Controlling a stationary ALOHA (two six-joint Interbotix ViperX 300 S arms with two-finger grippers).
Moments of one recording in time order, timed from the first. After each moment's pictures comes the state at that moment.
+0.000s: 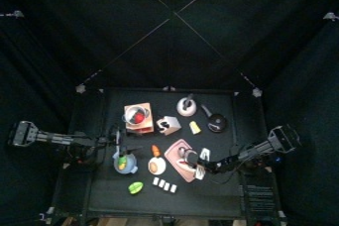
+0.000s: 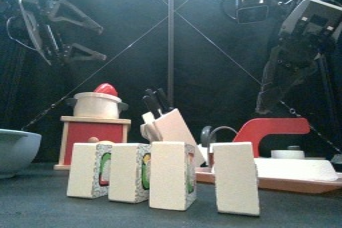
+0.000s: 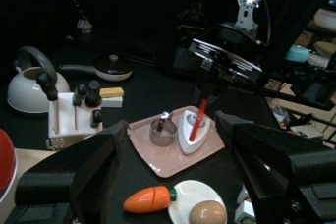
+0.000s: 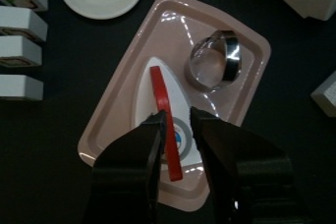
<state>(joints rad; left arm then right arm) 0.01 -0.66 1.23 -0.27 -0.54 0.03 0.40 -0.21 0.79 -0.86 0.61 1.33</state>
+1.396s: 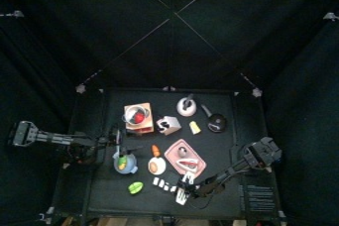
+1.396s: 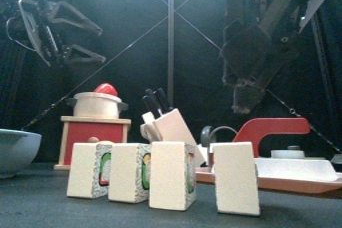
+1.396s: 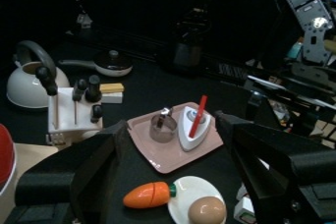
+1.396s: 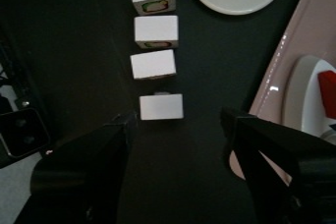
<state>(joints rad) 0.00 -0.66 1.23 -0.27 -0.53 0.03 0.53 0.21 0.30 -0.55 0.72 1.28</state>
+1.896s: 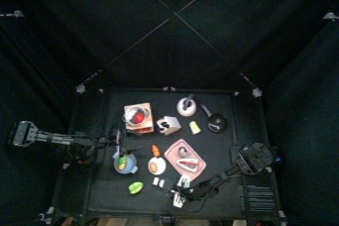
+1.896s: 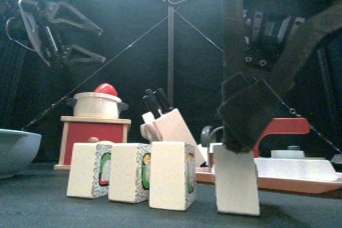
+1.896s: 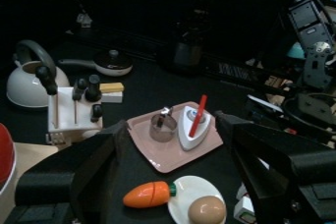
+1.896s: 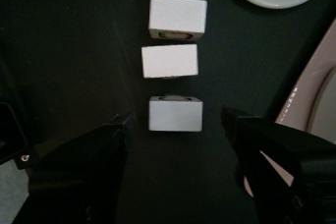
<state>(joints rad) 0.00 -0.66 1.23 -0.27 -0.53 0.03 0.52 0.33 0.23 -0.51 0.72 1.18</state>
